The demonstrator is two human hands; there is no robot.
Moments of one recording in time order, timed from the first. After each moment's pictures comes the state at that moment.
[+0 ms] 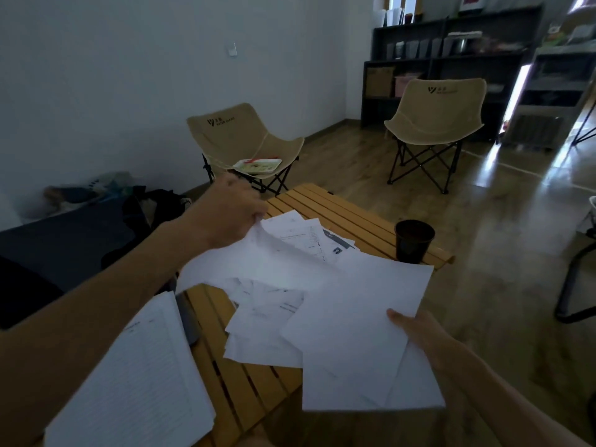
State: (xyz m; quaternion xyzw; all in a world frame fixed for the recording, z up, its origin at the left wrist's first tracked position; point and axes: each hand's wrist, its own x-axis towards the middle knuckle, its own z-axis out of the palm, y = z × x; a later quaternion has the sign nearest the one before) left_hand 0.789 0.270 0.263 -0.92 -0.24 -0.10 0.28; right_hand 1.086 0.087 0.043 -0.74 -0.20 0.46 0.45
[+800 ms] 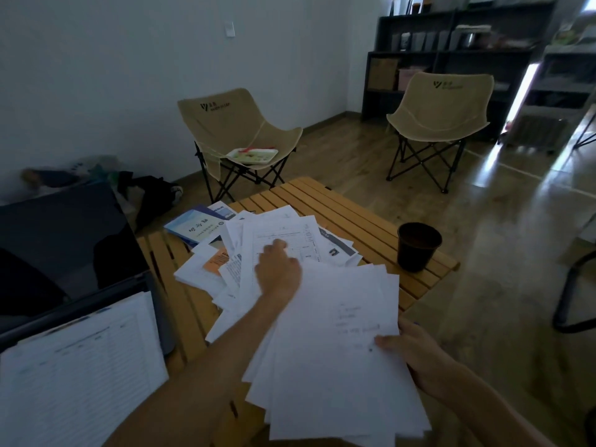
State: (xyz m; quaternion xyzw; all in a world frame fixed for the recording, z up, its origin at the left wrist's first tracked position) left_hand 0.909 0.288 0.079 -0.68 -0.63 -0.31 -0.24; right_hand 1.081 0.090 0.044 -0.63 -0.27 0.58 0.45
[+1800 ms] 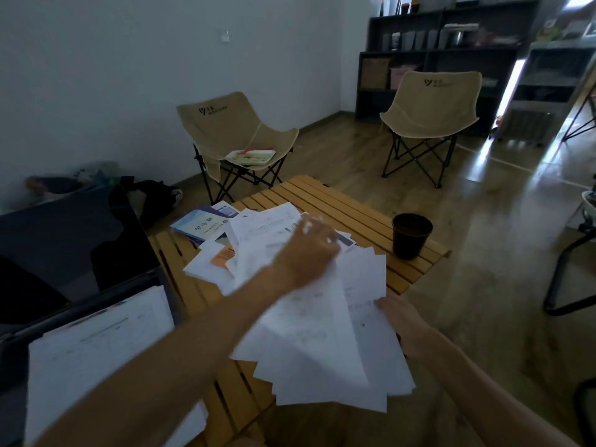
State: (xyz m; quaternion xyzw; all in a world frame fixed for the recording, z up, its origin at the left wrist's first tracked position) left_hand 0.903 0.261 0.126 -0.94 -0.20 -0.16 0.20; right_hand 1.051 0.101 0.069 -0.69 -0.22 0.50 0.47
